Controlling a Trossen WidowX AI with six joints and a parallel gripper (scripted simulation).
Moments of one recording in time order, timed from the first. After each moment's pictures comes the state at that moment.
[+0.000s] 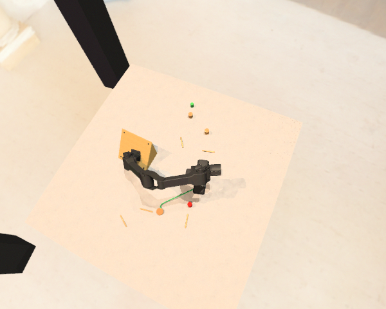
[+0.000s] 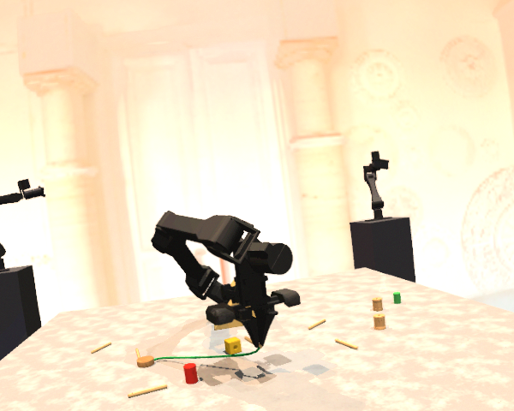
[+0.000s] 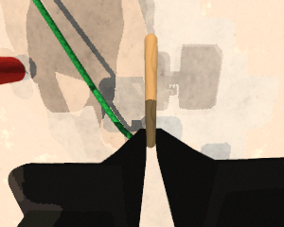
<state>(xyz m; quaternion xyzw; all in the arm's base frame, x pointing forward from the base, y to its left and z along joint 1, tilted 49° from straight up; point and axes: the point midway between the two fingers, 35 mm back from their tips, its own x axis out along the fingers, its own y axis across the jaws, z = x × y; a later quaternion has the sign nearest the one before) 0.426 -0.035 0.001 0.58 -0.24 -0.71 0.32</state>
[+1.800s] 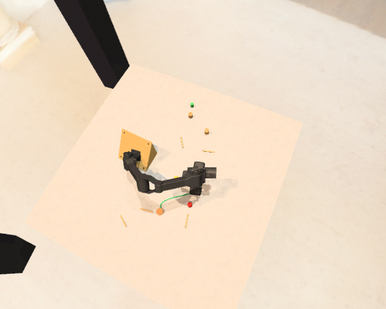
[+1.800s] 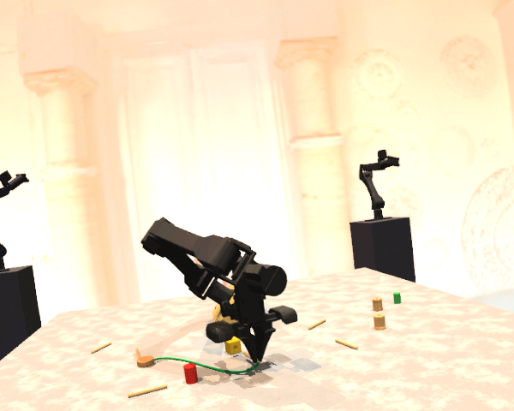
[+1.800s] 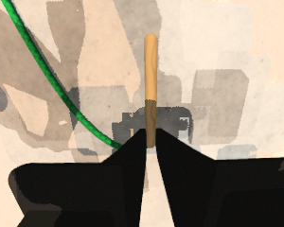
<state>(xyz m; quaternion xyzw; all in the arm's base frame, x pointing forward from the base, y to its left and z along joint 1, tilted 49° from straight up) 0.400 -0.065 -0.023 0.58 -0.24 -0.71 0.33</state>
